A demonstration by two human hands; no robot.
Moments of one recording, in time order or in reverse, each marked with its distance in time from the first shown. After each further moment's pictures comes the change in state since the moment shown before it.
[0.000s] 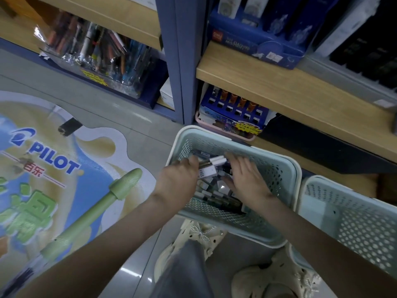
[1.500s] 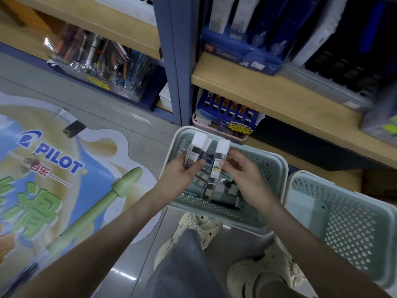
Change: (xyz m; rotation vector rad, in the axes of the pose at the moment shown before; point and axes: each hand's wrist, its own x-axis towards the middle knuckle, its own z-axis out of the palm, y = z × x) left_hand -0.008 -0.001 -0.008 -1.323 -0.098 -0.340; right_hand 0.000 -0.038 -0.070 1.316 0.015 0.507
